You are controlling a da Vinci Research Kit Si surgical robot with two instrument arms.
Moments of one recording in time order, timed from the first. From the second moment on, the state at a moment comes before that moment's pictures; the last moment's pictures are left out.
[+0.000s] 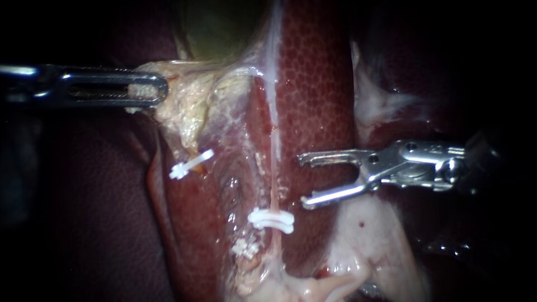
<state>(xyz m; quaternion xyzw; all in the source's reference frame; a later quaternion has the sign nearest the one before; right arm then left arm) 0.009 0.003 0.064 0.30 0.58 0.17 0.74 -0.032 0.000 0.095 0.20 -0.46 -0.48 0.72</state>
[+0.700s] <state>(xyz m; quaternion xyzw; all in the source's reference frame) 0.008 0.004 0.062 0.30 0.59 0.16 0.74 -0.037 -0.003 0.101 0.20 -0.46 -0.46 0.73</state>
